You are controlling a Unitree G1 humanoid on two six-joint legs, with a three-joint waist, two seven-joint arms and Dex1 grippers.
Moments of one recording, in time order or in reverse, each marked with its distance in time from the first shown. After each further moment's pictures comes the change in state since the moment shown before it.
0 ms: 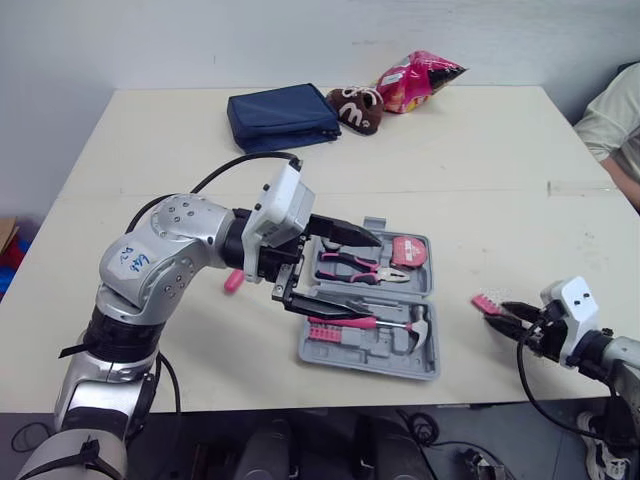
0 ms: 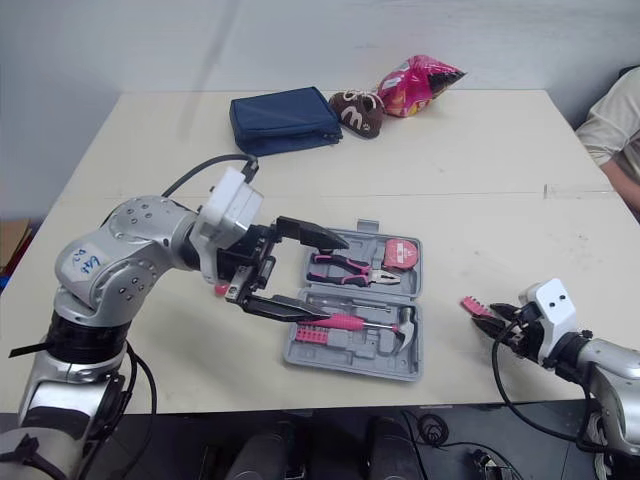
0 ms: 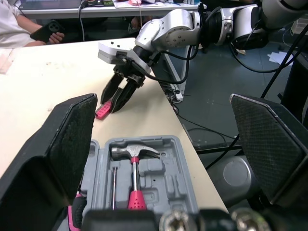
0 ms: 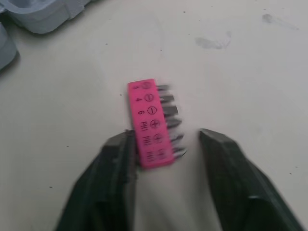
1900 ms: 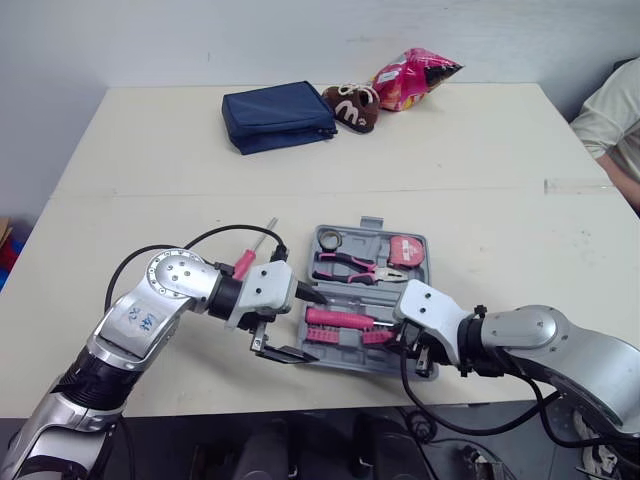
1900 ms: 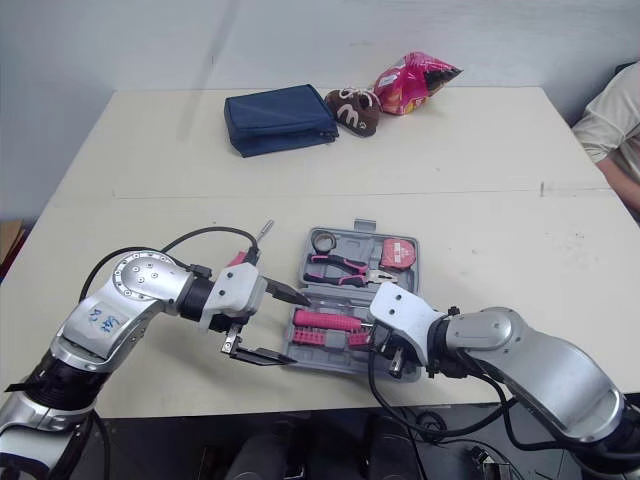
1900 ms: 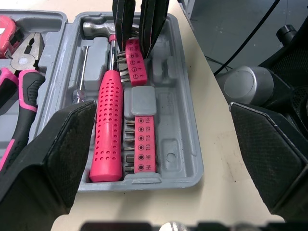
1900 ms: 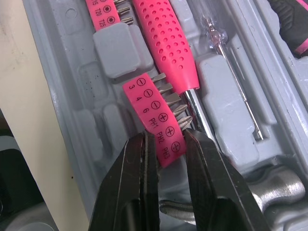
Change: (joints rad) left arm 0.286 0.163 -0.128 -0.007 0.342 -0.237 -0.089; right arm -0.476 -0.094 0.582 -0.784 0.194 0.921 -0.316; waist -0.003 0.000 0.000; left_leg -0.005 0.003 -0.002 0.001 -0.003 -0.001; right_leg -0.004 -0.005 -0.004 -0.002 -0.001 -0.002
